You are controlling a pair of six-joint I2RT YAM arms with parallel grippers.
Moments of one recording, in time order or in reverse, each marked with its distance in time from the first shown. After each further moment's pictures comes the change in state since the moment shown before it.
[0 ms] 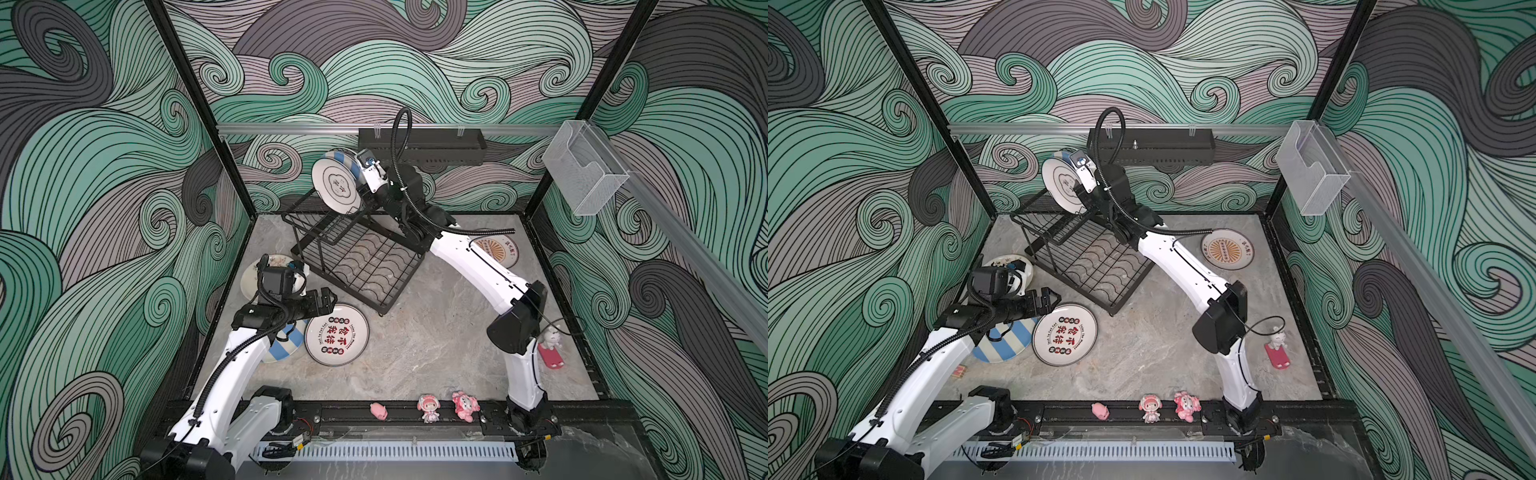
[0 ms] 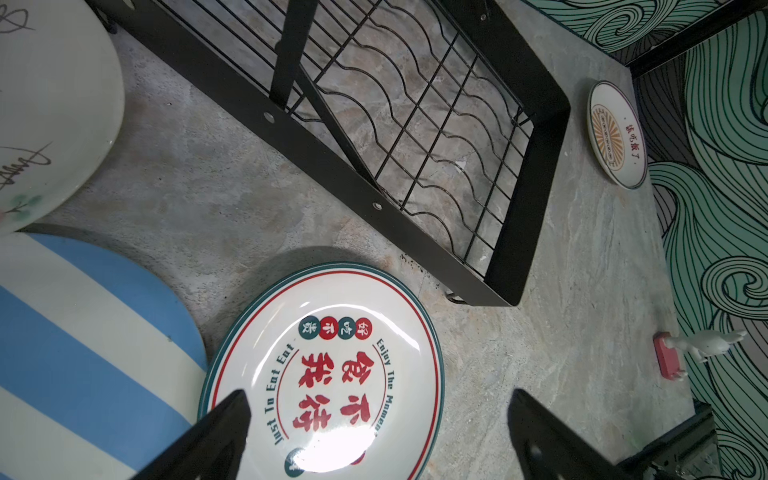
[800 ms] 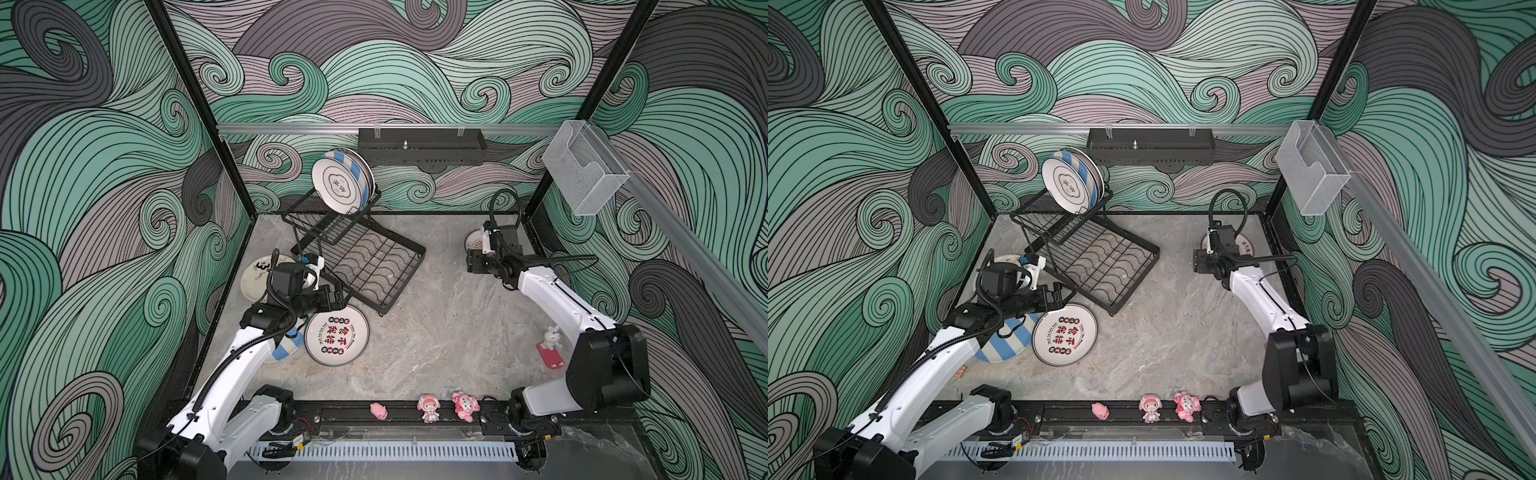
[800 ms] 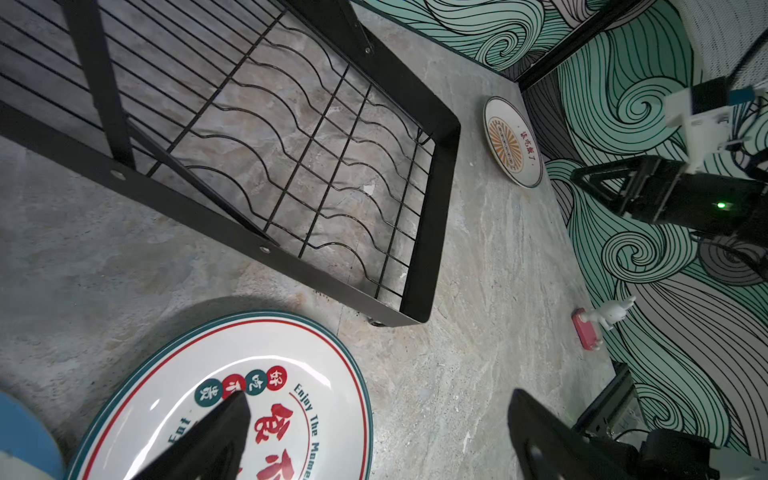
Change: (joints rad) left arm -0.135 0.030 -0.017 0.211 0.071 -0.074; right arm -0.610 -0.444 -0.999 -0.215 -0.145 0.407
